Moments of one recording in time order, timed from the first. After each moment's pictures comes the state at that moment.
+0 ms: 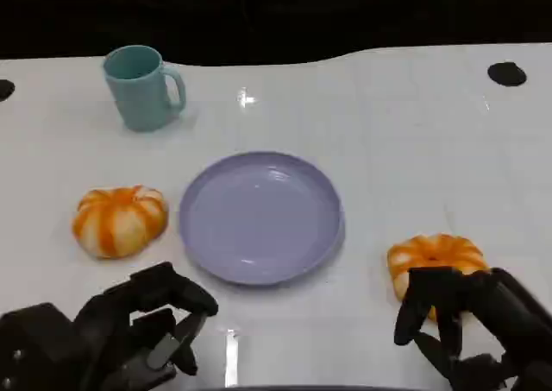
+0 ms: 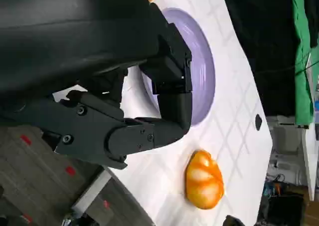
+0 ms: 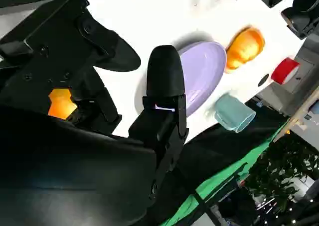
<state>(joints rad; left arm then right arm) 0.25 0.18 -0.02 -0.31 -0.17 0.21 -0.29 0.17 -0.27 0.12 -0.21 -0.28 -0.25 0.21</state>
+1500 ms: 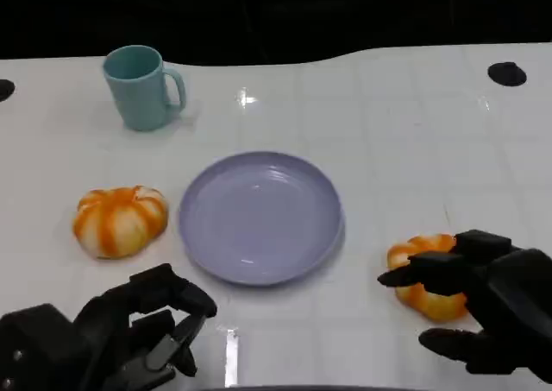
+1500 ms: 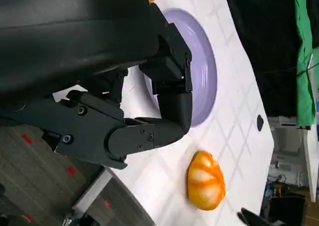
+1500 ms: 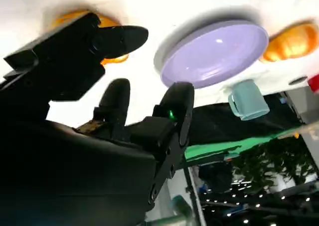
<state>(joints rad) 0.25 0.18 -0.02 -0.30 -0.16 0.20 -0.29 0.19 -0.34 0.11 -0.40 -0.75 -0.22 0.07</state>
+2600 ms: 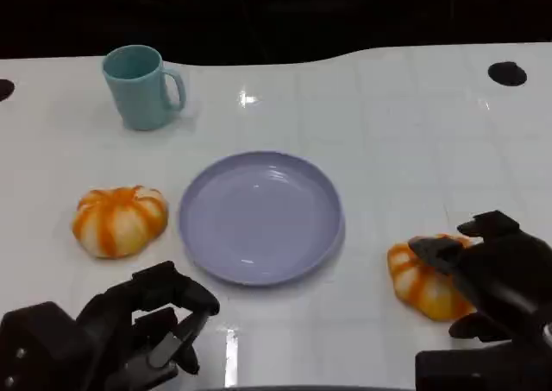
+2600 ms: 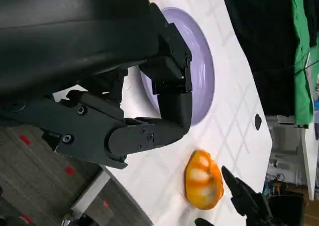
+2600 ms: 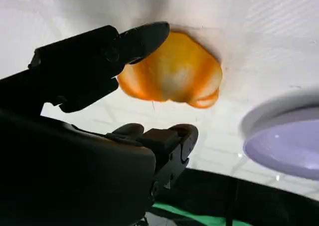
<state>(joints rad) 0.25 0.17 -0.02 -0.30 -0.16 0.21 -0.29 -0.07 -0.38 0.28 -0.06 -1.07 0.04 0.20</state>
